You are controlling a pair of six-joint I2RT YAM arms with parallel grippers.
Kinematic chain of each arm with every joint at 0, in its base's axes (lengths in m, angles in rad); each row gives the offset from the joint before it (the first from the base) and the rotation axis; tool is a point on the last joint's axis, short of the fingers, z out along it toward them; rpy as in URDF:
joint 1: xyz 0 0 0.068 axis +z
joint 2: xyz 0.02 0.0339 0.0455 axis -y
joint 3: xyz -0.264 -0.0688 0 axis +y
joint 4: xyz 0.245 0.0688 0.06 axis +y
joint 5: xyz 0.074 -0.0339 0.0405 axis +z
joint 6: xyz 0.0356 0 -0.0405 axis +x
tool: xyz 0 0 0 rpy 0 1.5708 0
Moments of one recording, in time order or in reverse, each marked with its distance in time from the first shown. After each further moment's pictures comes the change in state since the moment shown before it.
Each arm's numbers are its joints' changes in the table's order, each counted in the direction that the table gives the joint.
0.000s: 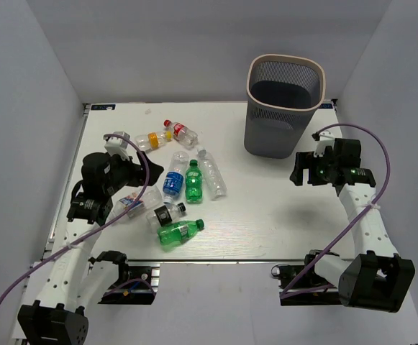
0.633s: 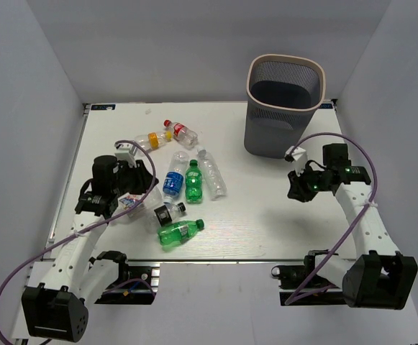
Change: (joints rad) left arm -0.002 -0.082 0.077 0.034 -0.026 0.034; right arm 0.068 -0.020 -0.004 0.297 0.233 -0.572
